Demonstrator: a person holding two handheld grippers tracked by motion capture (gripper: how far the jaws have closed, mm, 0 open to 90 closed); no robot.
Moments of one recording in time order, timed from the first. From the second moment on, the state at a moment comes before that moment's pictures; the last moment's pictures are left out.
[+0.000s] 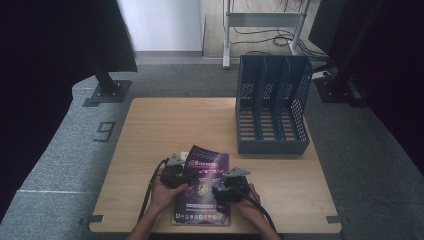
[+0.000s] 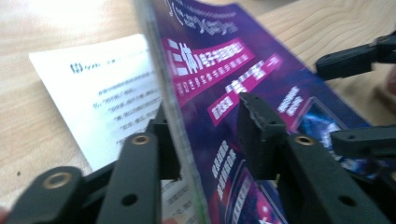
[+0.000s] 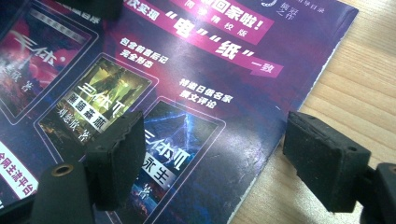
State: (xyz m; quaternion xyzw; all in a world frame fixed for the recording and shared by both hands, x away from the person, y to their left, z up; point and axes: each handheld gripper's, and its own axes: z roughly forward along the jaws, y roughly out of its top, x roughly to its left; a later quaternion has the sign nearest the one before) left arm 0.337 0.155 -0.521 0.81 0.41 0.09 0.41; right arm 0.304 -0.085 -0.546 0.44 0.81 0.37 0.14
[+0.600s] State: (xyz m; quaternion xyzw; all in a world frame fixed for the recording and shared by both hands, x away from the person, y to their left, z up) left arm 0.332 0.154 -0.518 0.81 0.39 0.09 0.43; right arm 0.305 -0.086 -0.546 0.44 0.81 0.37 0.14
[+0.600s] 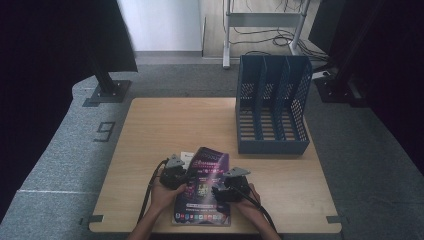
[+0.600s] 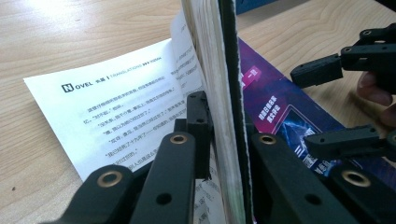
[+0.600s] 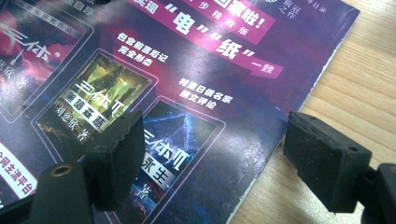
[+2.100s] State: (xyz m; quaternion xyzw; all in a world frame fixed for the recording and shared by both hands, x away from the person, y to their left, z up) left arm 0.324 0.156 -0.508 0.81 0.35 0.10 0.46; right arm 0.307 -0.092 -0.540 0.43 0.80 0.39 0.14
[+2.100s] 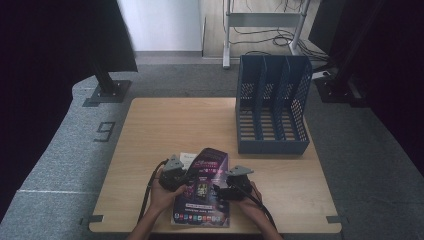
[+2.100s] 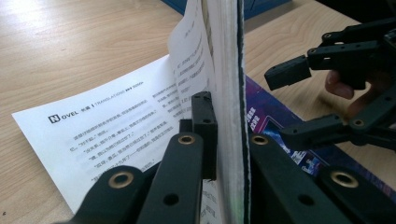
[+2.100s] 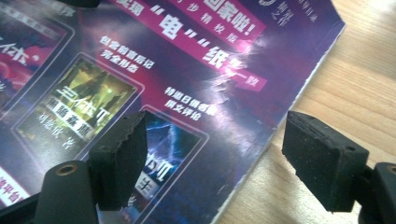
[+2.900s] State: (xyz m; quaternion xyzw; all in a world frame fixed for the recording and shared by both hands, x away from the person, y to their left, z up) left arm 0.316 0.167 -0.486 0.79 0.33 0.07 0.51; right arm 0.326 -0.099 -0.535 0.44 0.77 0.44 0.12
